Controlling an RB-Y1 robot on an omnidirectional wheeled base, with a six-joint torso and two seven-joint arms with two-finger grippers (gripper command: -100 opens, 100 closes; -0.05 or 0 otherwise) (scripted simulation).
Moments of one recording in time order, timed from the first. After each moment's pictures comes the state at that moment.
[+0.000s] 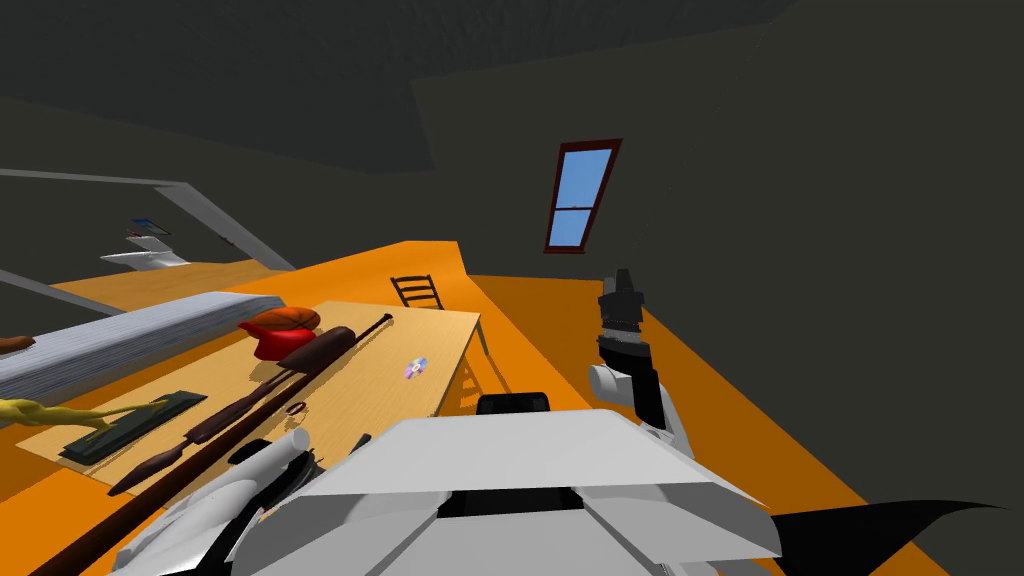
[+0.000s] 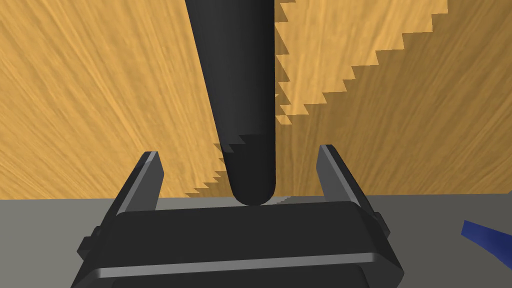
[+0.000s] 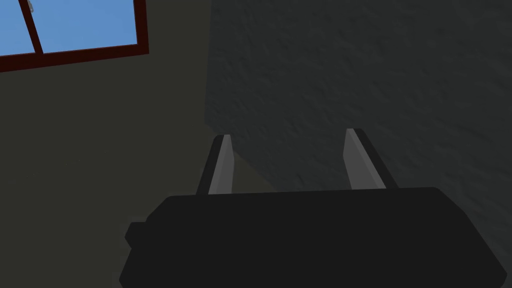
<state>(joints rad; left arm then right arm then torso) 0.14 0.74 0.37 -0.57 0.69 0.98 0.42 0.46 0.04 -0.06 -2.36 0.06 -0.37 0.13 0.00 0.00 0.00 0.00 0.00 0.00</state>
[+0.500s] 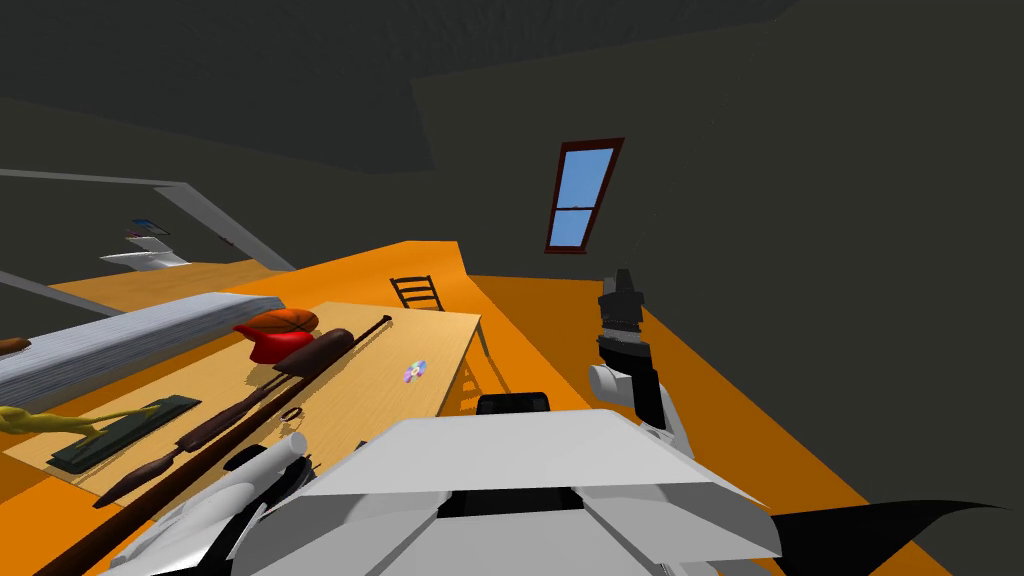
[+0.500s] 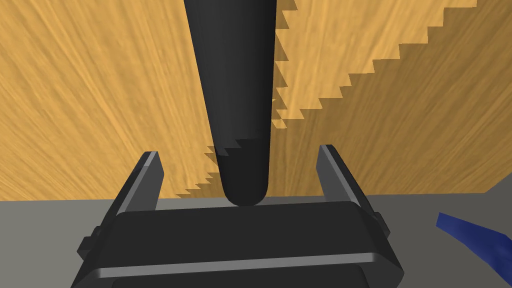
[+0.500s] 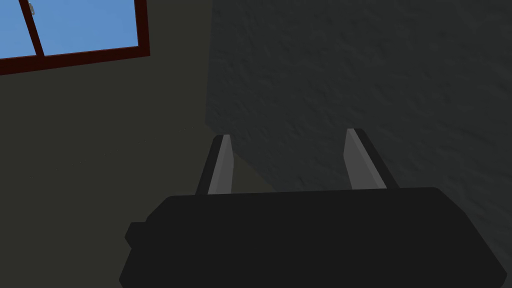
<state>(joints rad) 0.13 0.75 0.37 -0.51 0.69 1.01 0.43 0.46 0.04 -0.06 -2.36 0.06 -0.37 0.13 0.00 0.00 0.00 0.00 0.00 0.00</state>
